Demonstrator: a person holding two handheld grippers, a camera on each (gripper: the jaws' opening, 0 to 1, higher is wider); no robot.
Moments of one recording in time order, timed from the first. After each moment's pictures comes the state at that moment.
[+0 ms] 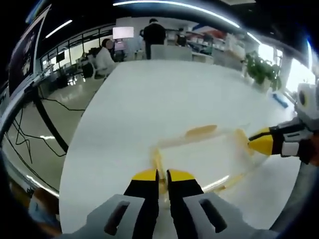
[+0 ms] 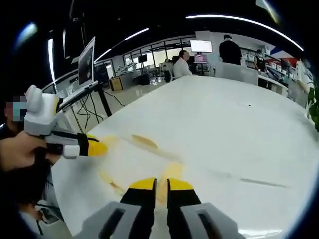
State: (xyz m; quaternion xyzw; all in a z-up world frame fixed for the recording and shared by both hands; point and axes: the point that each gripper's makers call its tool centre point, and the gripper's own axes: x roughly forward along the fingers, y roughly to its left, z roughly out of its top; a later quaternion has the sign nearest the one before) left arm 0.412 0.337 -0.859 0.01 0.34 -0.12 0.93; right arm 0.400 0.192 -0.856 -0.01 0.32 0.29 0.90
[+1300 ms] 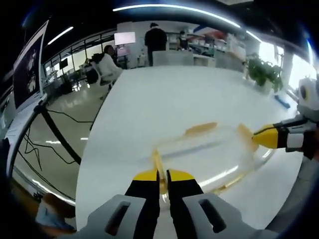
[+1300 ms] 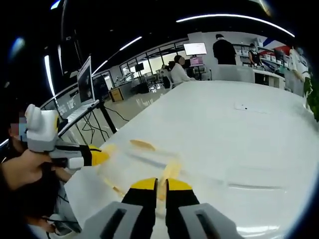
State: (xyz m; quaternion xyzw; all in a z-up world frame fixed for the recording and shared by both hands) left arm 0.414 0.338 -0.821 0.03 0.32 -0.10 0.94; right arm 0.404 0.184 -0.811 0.04 0.31 0.29 0.90
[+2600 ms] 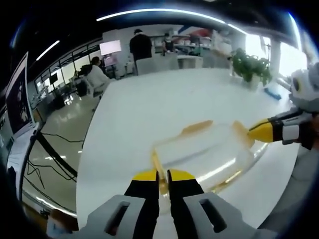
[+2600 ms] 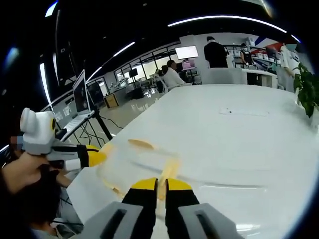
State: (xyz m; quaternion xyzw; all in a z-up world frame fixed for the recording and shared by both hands) left arm 0.414 0.285 -0.784 0.08 0.30 -0.15 0.94; right arm 0.397 0.134 -0.785 0.07 0.30 0.27 0.91
